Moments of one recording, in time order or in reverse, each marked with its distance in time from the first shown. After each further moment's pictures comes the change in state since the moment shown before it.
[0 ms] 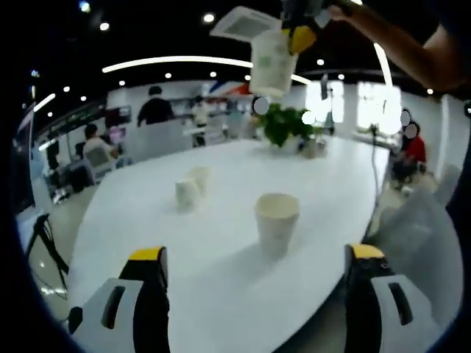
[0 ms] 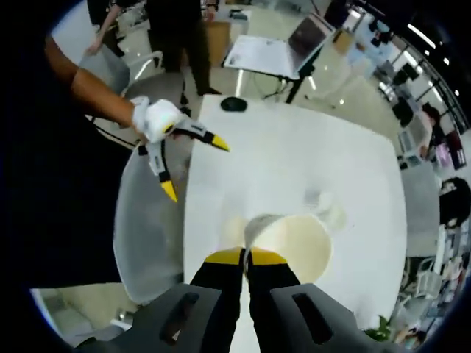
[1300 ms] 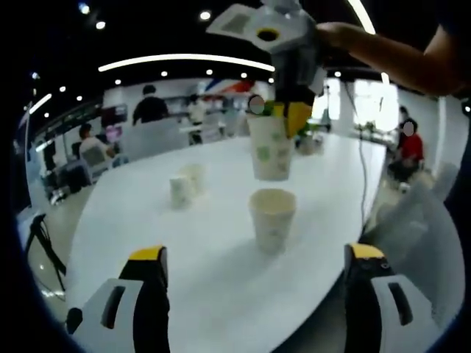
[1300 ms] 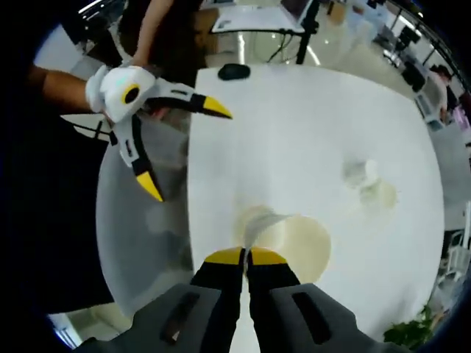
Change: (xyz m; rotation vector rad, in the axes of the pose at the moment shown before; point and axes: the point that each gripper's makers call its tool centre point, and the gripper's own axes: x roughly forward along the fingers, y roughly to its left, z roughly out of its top) left arm 0.005 0.001 -0.004 0.010 0.017 -0.017; right arm 0.120 0.018 -0.030 0.144 0.070 0.136
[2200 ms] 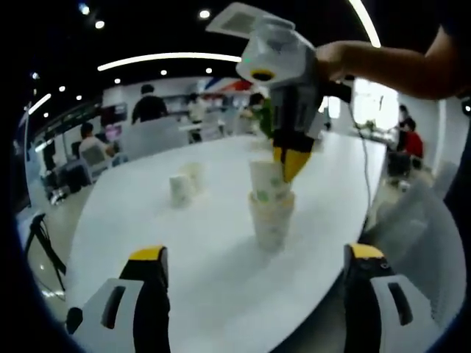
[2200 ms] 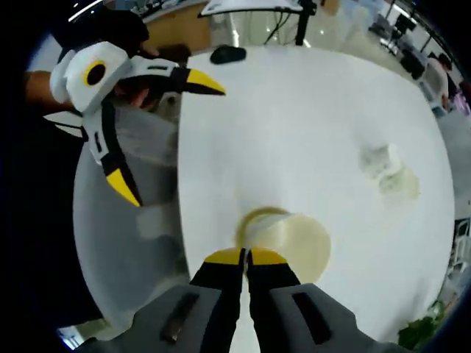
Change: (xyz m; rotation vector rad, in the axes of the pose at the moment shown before) left arm 0.000 0.002 -0.002 0.001 0.010 0.000; right arm 0.060 -0.001 -0.006 0.040 0.020 0.001
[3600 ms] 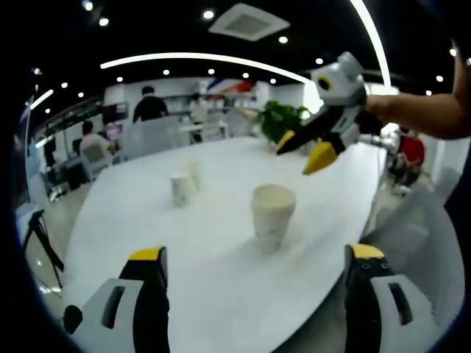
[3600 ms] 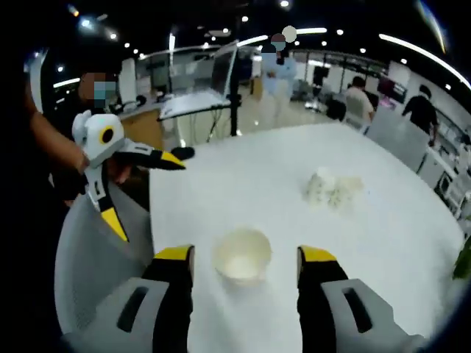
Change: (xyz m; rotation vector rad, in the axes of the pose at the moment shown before) left arm 0.000 0.002 0.003 -0.020 -0.021 -0.004; right arm -0.042 -0.020 -0.025 0.314 -0.788 -0.274
